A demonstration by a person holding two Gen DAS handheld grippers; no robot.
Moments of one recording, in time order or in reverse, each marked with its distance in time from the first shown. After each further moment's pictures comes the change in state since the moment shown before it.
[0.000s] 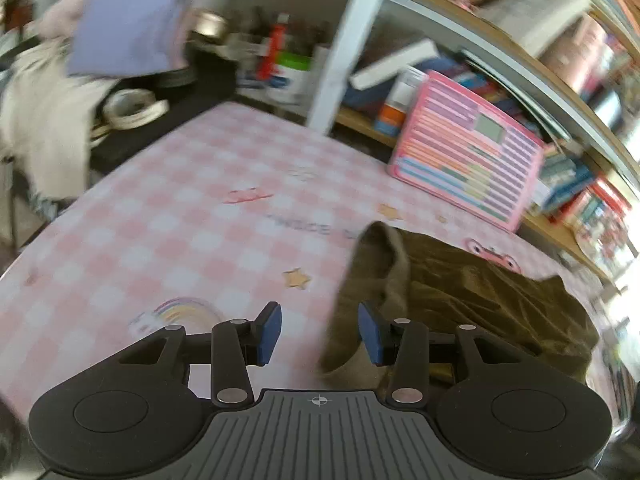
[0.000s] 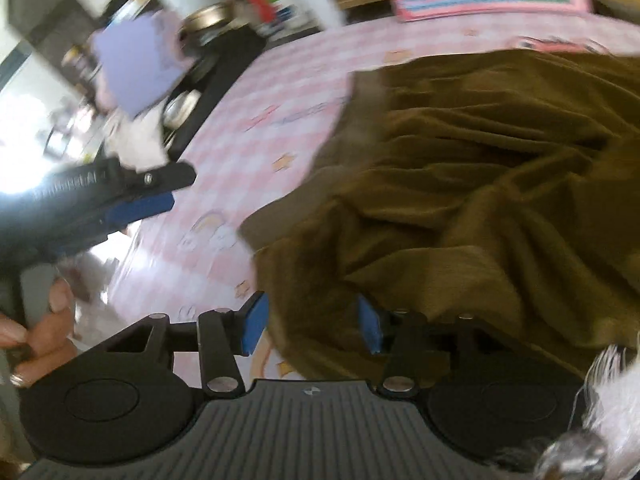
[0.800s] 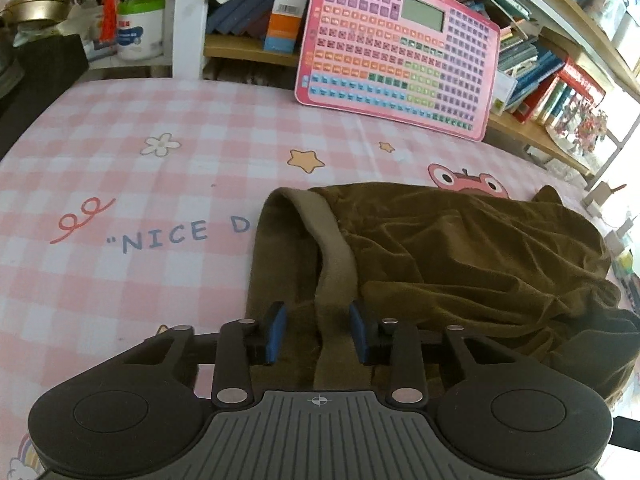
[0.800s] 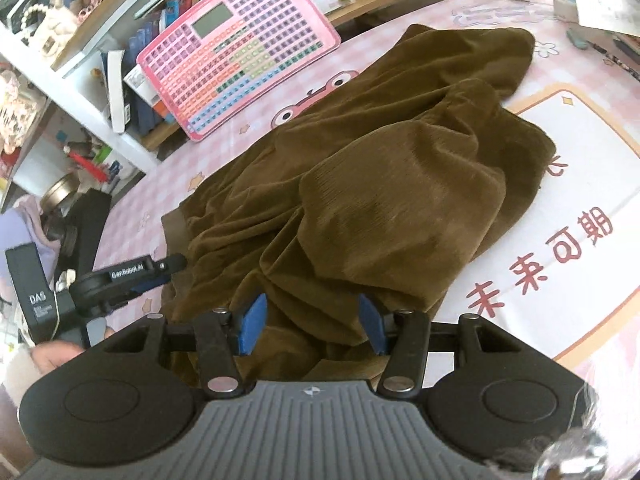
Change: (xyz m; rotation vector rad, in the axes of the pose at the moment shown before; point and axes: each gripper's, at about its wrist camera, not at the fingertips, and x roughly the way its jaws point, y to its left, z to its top) left arm 0.140 -0.046 0.031 0.246 0.204 -0.133; right arm -0.078 -0.066 -0.018 0.422 -0.287 -0.295
